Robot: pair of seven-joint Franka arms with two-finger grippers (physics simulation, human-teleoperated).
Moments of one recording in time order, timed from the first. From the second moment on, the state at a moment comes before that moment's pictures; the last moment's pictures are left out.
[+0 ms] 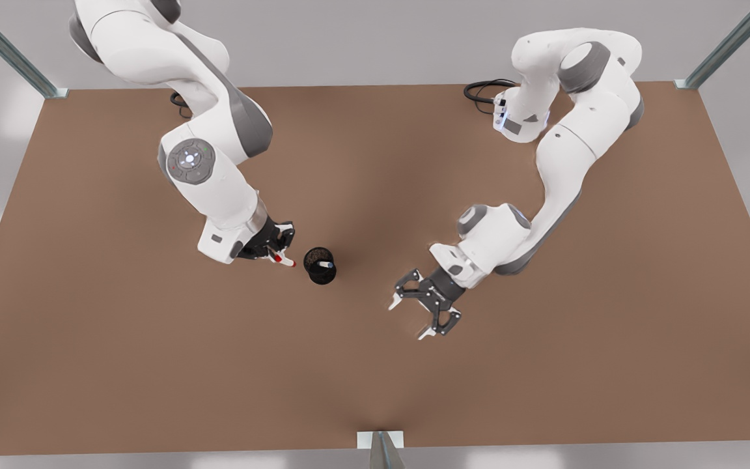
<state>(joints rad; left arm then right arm) 0.16 0.87 -0.87 -1.45 0.23 3.03 0.23 -0.07 0.38 0.66 -1.44 -0.14 1.87 0.26</state>
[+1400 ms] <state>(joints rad) 0.04 0.33 -0.10 -1.34 -0.04 1.49 -0.12 0.01 0.43 0.66 -1.72 -0.28 2.08 0.51</state>
